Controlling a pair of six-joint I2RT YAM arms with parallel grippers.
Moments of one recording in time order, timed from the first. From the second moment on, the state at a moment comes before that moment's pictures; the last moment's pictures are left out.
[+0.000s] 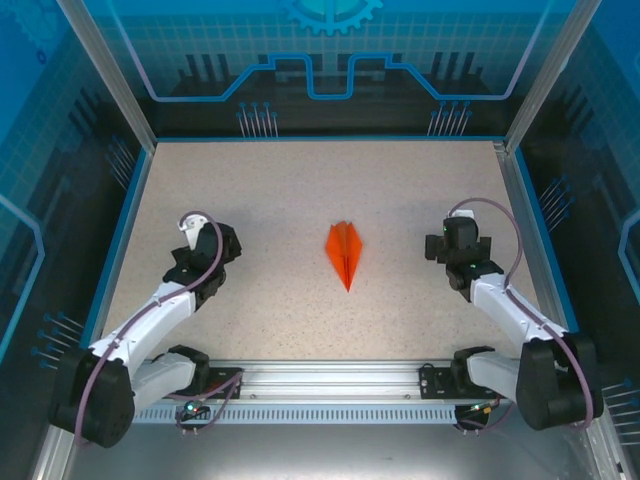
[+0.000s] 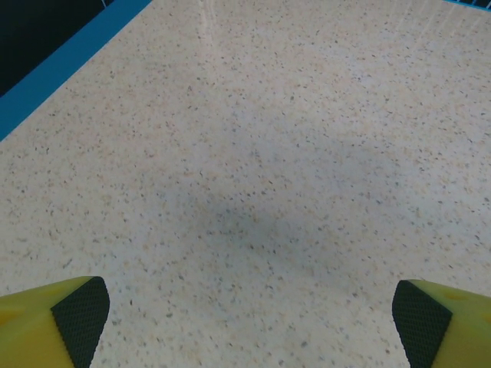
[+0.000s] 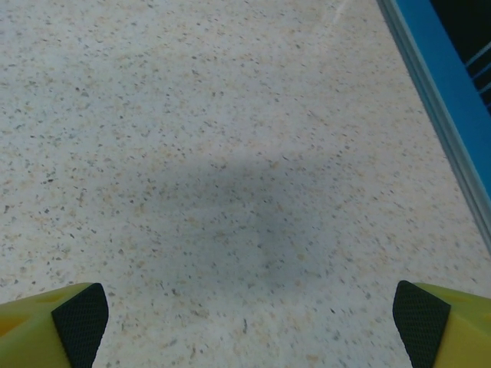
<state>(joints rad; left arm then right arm) -0.24 1.05 0.56 -0.25 -0.59 -0.51 0.14 1.14 0.54 -0.15 0.40 0.09</state>
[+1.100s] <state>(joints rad) -0.07 1.52 0.37 0.68 -0.23 -0.14 0.11 1.49 0.39 0.68 0.13 -0.06</state>
